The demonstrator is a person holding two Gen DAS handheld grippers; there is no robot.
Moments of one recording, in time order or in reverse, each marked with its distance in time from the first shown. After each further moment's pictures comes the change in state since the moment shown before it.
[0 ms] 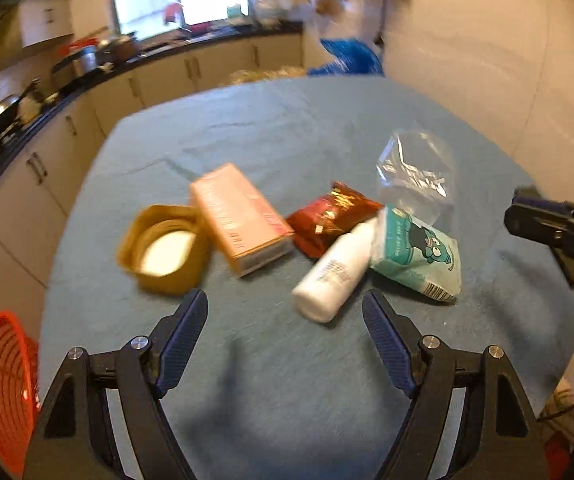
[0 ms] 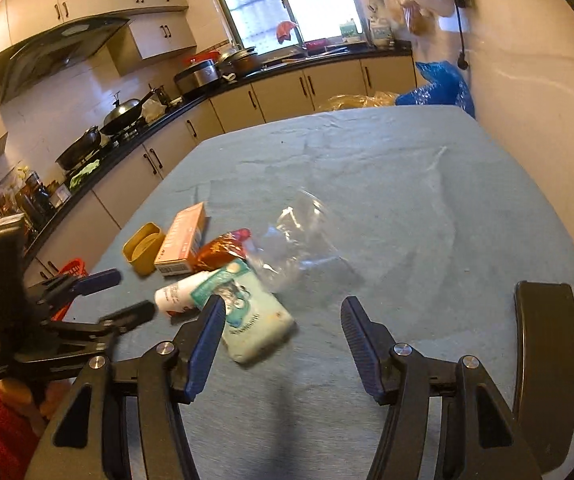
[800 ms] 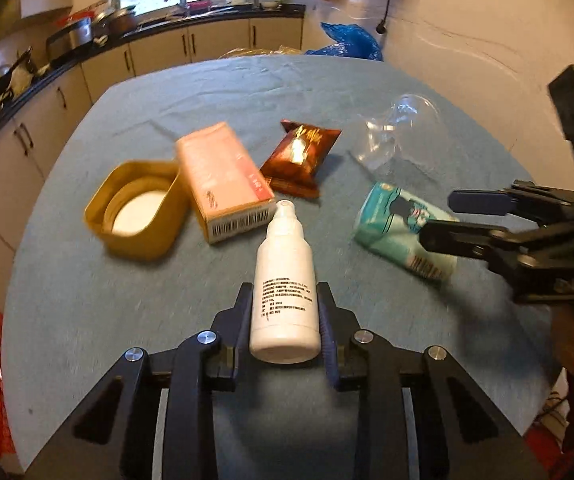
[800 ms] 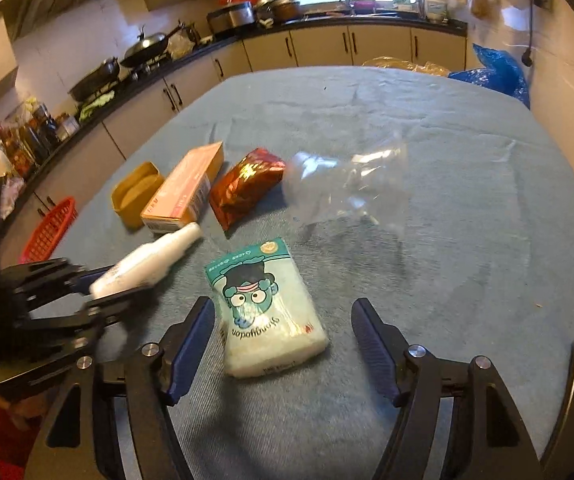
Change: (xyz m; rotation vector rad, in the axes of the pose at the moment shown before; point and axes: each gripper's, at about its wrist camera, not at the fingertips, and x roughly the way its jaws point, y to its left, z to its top) left arm 0.022 0.013 -0.017 -0.084 0.048 -0.068; right arm 0.086 0.022 0.010 -0.169 0.196 0.037
